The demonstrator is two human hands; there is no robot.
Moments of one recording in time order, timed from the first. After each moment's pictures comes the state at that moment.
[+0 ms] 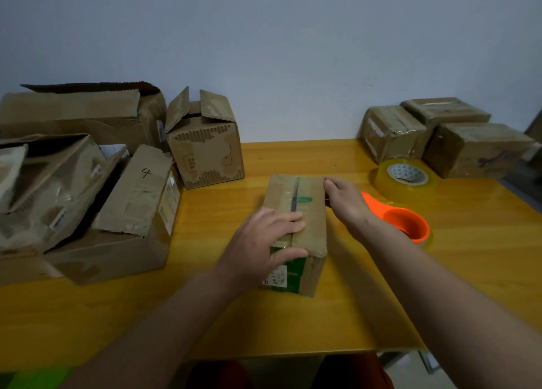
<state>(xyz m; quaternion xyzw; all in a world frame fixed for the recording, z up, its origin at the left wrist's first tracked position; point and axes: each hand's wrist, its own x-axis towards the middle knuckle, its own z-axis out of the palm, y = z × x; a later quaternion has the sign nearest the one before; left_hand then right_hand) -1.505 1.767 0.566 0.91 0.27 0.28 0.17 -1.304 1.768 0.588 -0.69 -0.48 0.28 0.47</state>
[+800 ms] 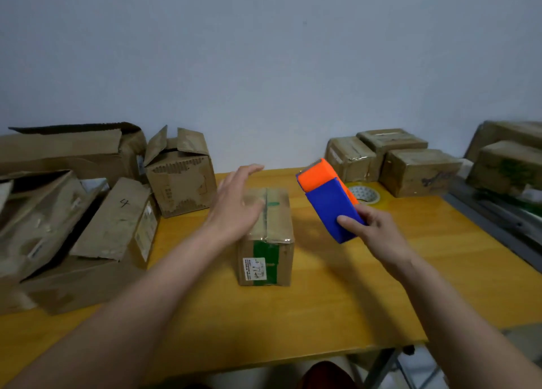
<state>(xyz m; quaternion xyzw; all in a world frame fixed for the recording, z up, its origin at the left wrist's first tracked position) -1.462 1.764 0.654 0.81 0.40 0.34 0.25 -1.228 1.658 0.599 -0.63 -0.49 0.26 0.55</state>
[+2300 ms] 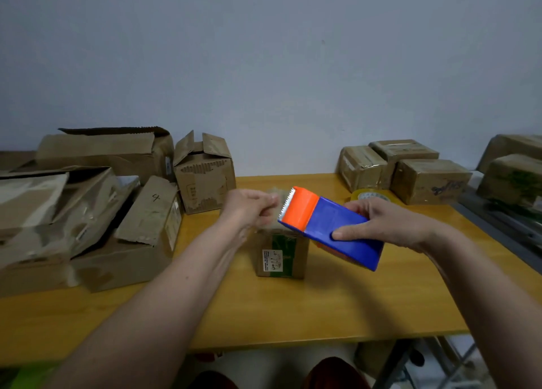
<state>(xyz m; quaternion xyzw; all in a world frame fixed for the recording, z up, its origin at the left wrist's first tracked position) -1.481 1.749 0.661 0.58 0.47 0.39 0.54 -1.265 1.625 0.682 -0.59 -0.64 0.40 0.30</state>
